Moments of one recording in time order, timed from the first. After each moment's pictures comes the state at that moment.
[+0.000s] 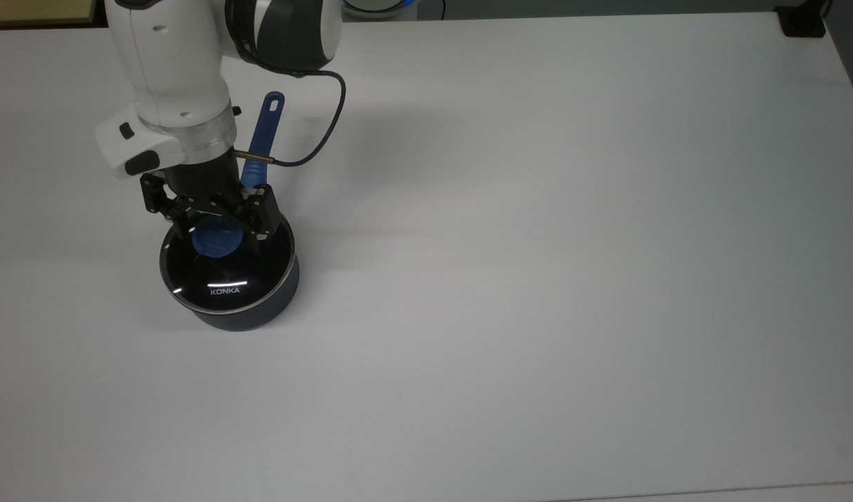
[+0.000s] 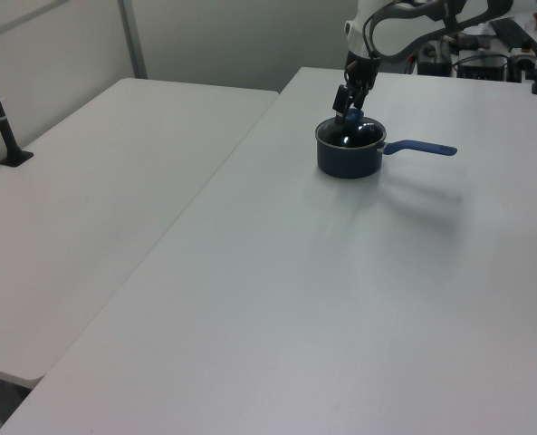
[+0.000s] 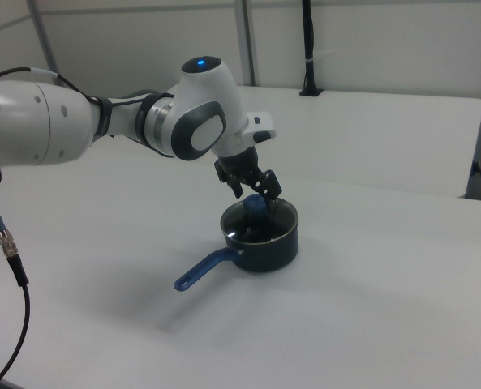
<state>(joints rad) 0.00 0.41 -0.21 -1.60 0.08 2.27 -0.06</state>
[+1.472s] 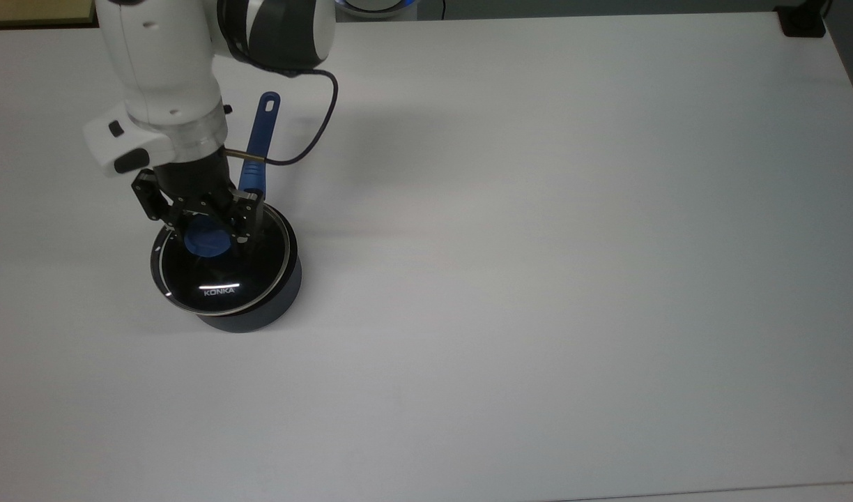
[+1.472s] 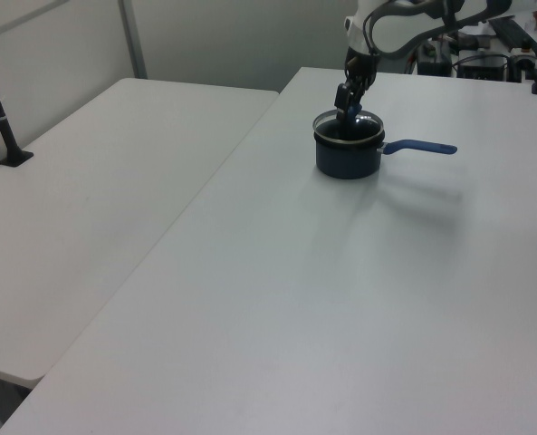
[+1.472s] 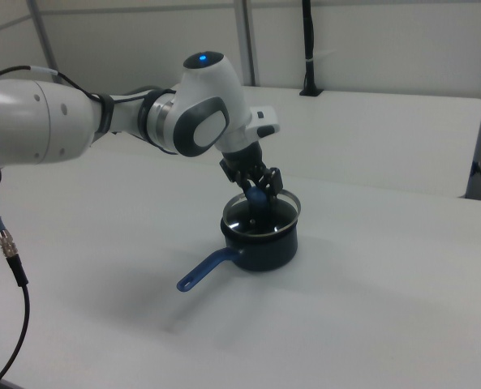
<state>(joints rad) 0.00 0.41 -0.22 -1.58 0.08 2.27 -0.08</state>
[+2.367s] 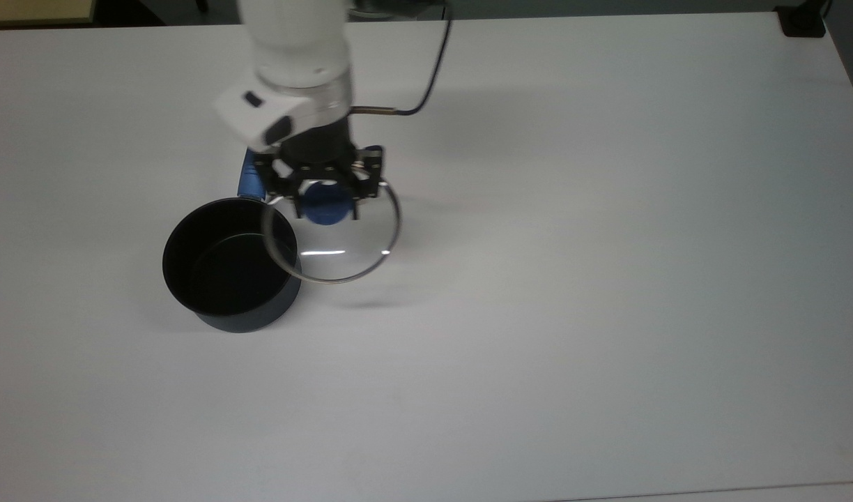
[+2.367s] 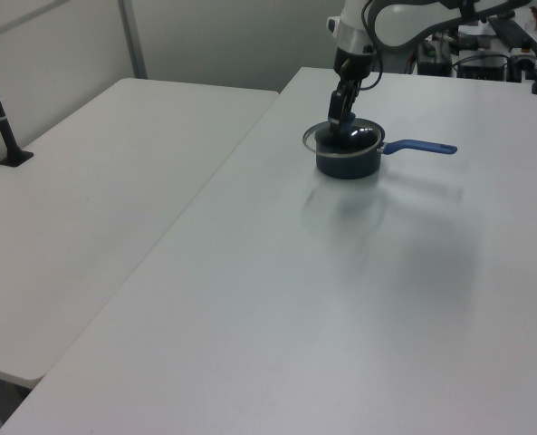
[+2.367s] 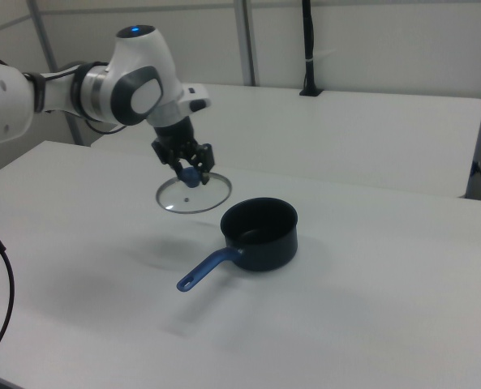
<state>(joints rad) 0.28 0.31 -0.30 -1.63 0.08 2.12 -0.06</state>
